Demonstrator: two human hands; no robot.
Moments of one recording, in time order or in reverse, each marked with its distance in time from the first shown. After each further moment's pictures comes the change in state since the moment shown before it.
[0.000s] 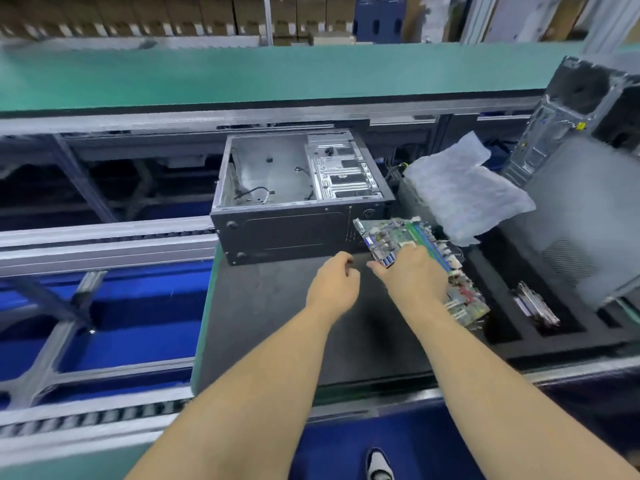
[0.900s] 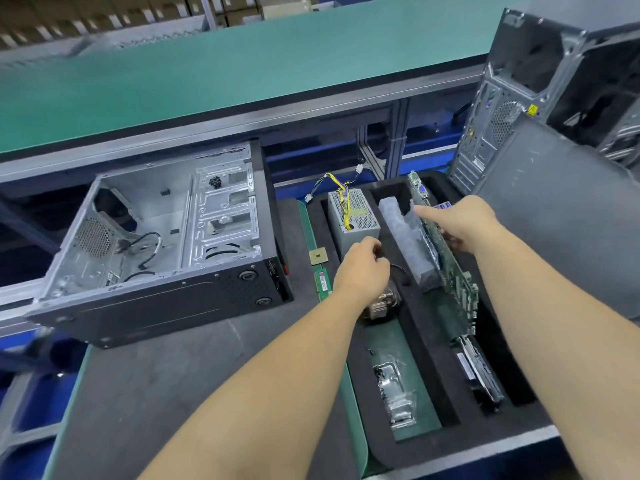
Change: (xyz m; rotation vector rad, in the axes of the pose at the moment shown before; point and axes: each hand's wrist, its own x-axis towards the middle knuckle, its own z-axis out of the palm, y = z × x) left_hand 0.176 0.167 0.202 0.062 -0.154 0.015; right_hand 0.290 0.241 0.019 0.726 -0.369 0.414
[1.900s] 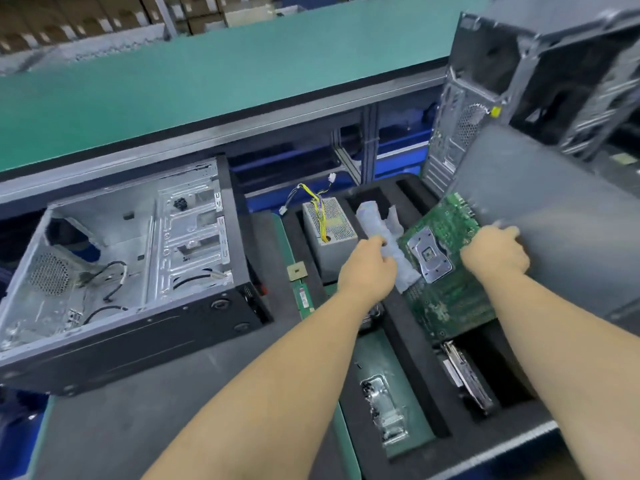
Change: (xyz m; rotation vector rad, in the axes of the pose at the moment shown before) left_hand 0.020 0.038 0.017 0.127 -0.133 0.139; right_hand 0.019 0.075 -0.020 -0.525 0.233 0.248
